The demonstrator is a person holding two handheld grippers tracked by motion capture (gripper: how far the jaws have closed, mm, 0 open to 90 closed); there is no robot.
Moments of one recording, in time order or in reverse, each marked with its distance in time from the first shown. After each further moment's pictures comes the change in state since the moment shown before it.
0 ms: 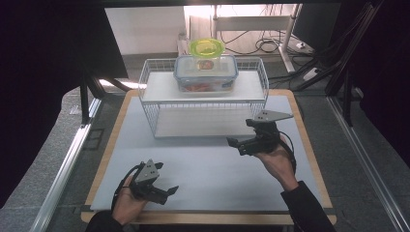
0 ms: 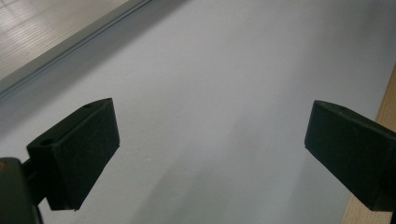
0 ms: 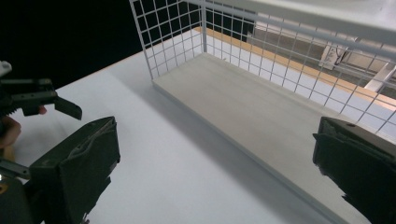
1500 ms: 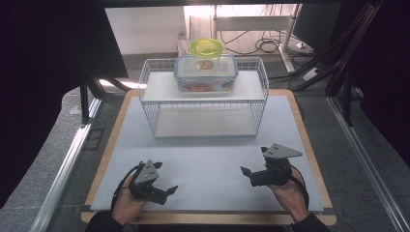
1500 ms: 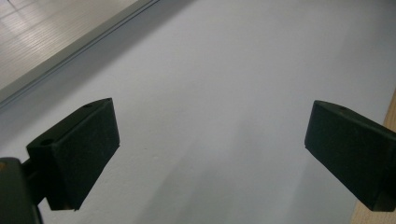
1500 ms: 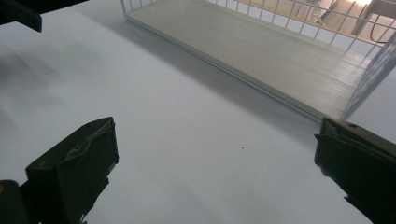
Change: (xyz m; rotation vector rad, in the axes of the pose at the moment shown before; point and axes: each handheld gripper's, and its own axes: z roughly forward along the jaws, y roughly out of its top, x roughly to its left) left arm -0.001 -0.002 -0.001 -0.003 0.025 0.015; right arm 0.013 -0.090 -0.025 0.067 -0.132 -0.033
